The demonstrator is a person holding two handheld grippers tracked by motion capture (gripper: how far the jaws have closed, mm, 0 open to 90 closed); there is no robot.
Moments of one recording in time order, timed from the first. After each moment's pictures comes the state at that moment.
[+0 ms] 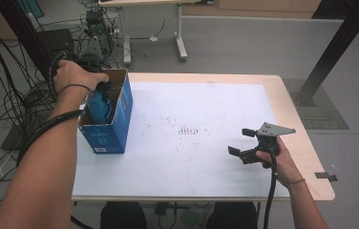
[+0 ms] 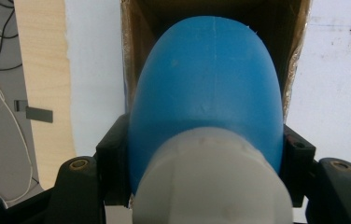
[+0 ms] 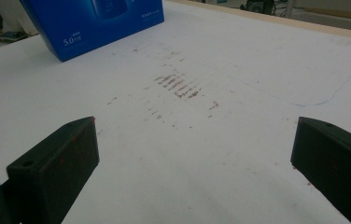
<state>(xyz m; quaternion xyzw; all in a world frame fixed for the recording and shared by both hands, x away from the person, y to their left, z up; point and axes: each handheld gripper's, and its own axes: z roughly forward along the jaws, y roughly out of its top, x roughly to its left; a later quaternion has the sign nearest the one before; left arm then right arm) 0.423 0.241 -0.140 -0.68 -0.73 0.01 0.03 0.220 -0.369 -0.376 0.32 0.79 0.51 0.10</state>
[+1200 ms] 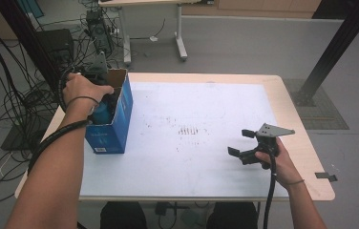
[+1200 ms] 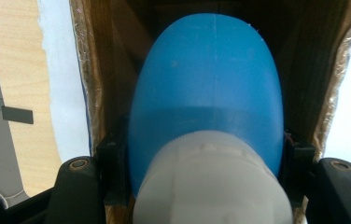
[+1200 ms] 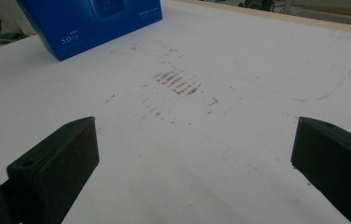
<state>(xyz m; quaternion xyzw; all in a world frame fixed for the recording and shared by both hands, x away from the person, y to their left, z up) 0.428 0.237 -0.182 -0.68 -0.73 0.03 0.05 0.219 -0.369 -0.380 0.33 0.79 0.51 0.10</state>
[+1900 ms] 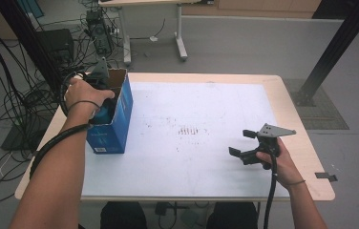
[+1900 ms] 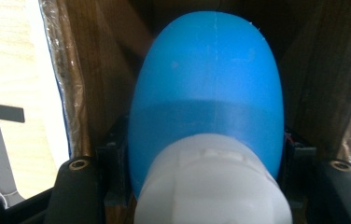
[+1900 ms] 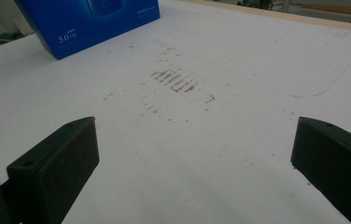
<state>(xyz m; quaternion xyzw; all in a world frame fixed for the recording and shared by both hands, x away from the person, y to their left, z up) 0.427 0.239 -0.194 -0.68 -0.73 0.03 0.05 0.217 -0.371 -0.380 0.34 0.79 0.51 0.10</state>
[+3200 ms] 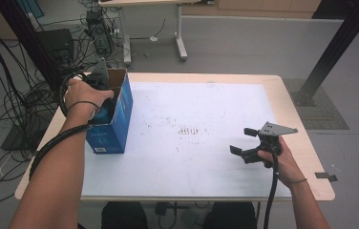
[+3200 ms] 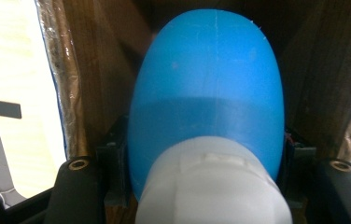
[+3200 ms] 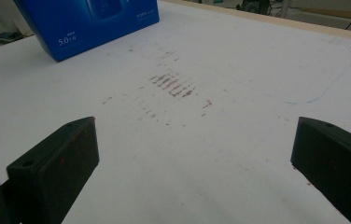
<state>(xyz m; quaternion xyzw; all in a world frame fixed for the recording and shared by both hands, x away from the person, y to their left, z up) 0.426 0.241 -0.195 -0.68 -0.73 0.04 0.05 0.219 -0.374 -0.375 0.33 0.79 0.51 0.10</state>
